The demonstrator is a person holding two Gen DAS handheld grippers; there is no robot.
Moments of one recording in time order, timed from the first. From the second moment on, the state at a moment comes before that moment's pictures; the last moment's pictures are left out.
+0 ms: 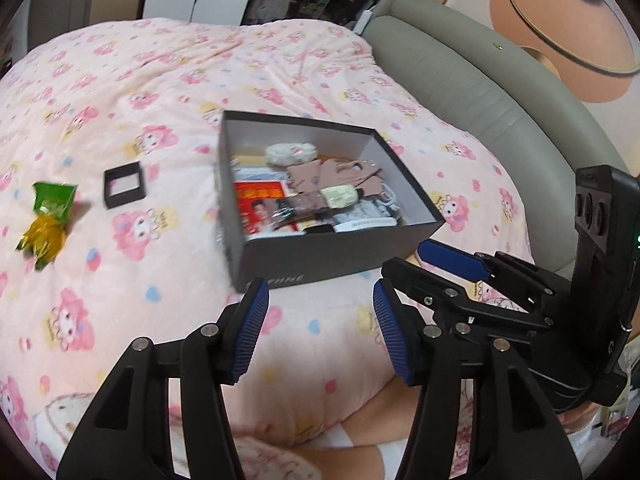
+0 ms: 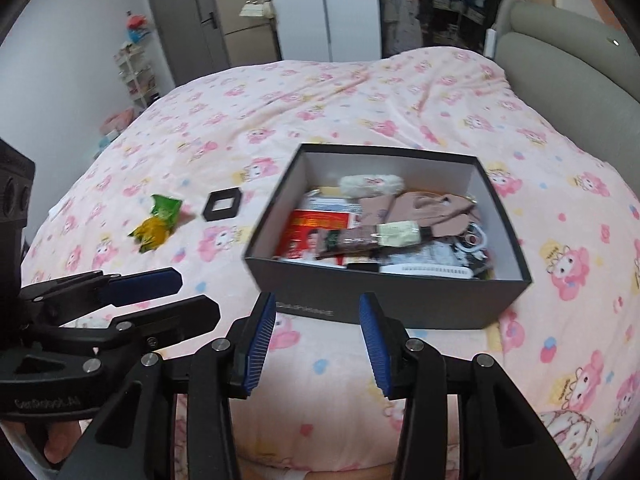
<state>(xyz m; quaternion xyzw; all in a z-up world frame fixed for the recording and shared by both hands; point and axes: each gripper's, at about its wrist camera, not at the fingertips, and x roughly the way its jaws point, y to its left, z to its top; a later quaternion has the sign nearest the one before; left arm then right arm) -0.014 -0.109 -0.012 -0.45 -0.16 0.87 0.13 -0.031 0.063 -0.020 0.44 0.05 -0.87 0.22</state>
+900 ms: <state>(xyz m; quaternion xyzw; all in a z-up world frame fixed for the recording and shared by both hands) -0.026 -0.447 -0.152 -0.42 -0.39 0.81 -0.10 -0.142 -0.232 -0.148 0.57 0.07 -0.73 0.37</state>
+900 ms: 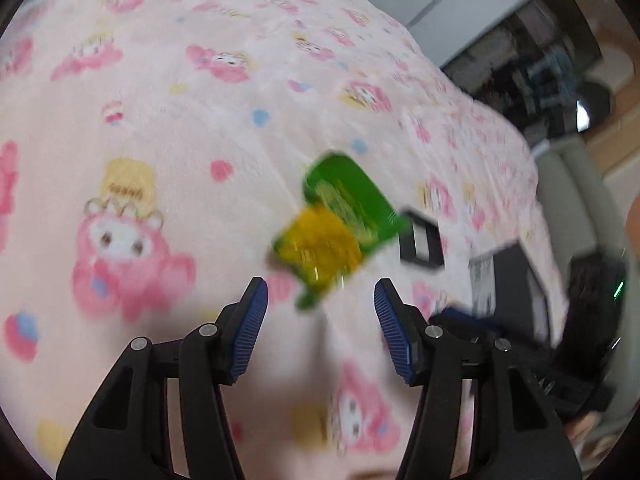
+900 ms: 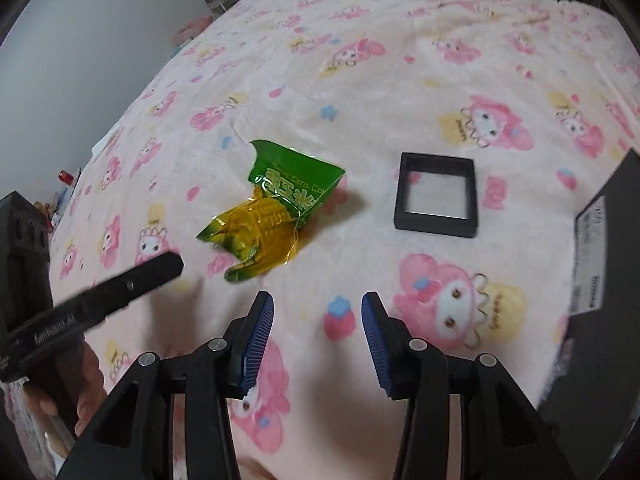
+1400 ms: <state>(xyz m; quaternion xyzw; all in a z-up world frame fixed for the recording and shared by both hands) -0.086 -0.467 -0.215 -0.46 -0.47 0.76 -0.07 -0.167 -0.289 -0.220 0.61 0.01 -0.67 0.42</state>
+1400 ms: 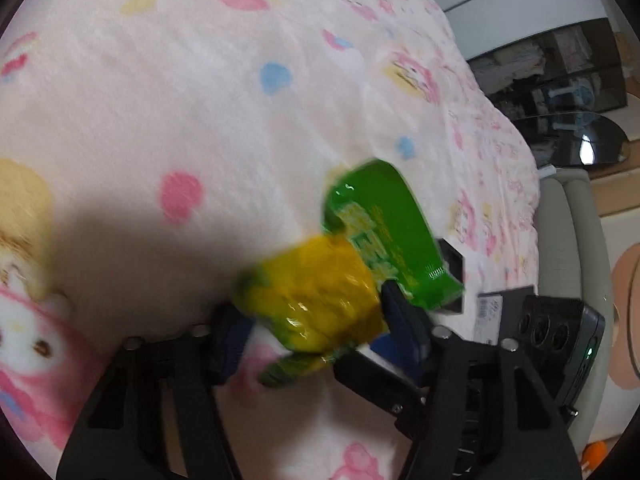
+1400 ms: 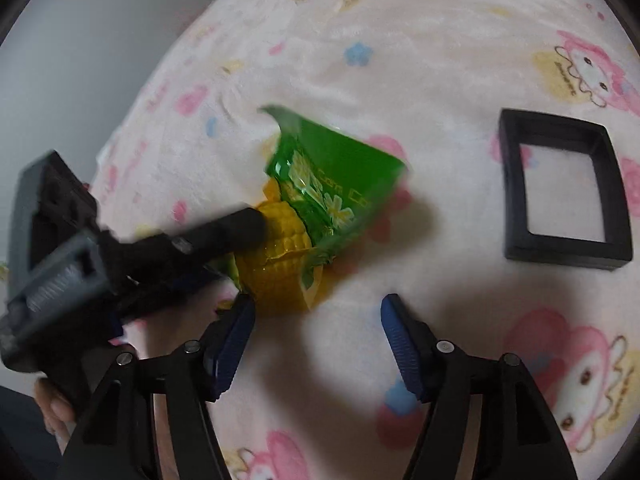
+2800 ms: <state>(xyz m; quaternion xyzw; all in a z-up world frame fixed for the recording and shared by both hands) -0.065 -0.041 -0.135 -0.54 -0.25 0.79 0.16 -0.032 0.163 -0.135 0.53 -0.12 -0.81 0.22</state>
